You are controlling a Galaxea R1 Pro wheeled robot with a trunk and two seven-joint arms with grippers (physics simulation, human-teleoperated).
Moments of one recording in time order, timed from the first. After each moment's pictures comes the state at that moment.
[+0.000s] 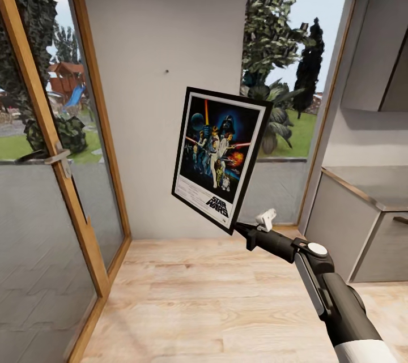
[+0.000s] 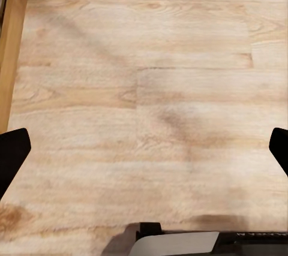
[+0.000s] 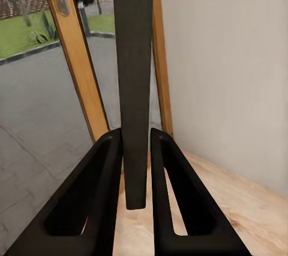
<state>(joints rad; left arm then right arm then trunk) 0.11 0.14 0.07 -0.70 0.10 -0.14 -0.18 -0.47 -0.08 0.02 -1.32 -0.10 0.37 0.79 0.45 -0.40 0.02</state>
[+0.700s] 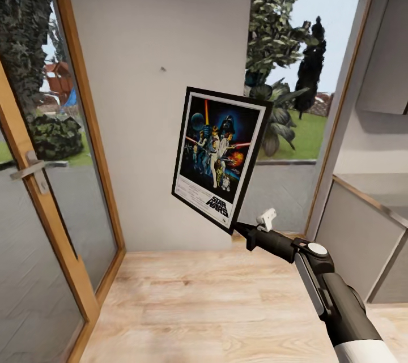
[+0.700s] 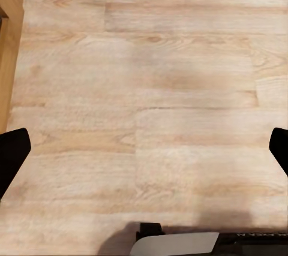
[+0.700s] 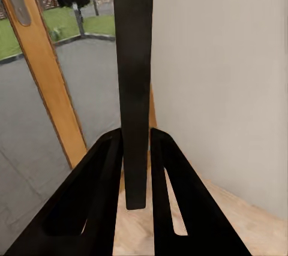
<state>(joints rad) 0.11 0.14 0.07 -0.71 0.10 -0.14 -0.18 -0.47 -0.08 0.02 -1.32 -0.10 0.37 0.79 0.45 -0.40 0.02</state>
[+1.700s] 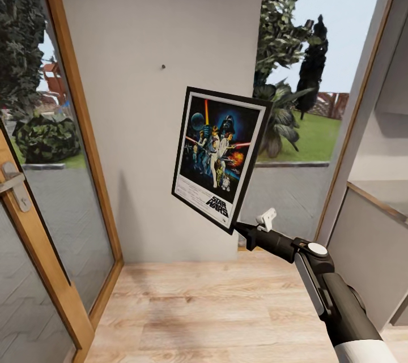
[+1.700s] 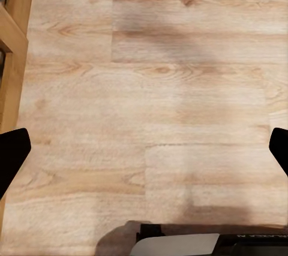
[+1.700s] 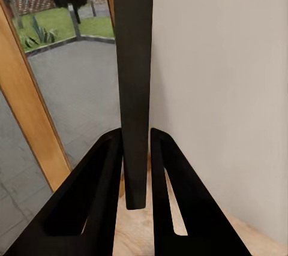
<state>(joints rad) 0.11 0.14 0.07 -0.71 0.10 -0.14 -0.18 -0.47 -0.08 0.02 -1.32 -0.10 0.37 0.79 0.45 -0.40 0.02</state>
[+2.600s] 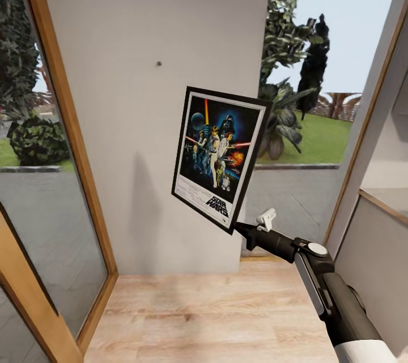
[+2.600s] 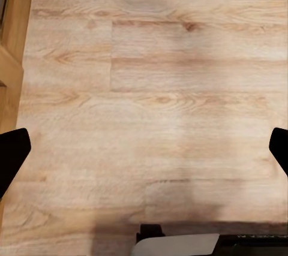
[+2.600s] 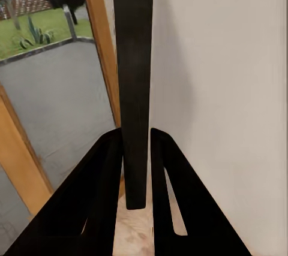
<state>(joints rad) 0.11 0.14 0.08 -0.71 0.10 -0.14 -0.18 -0.47 -0.08 0.02 -1.32 -0.10 0.37 0.79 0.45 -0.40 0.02</state>
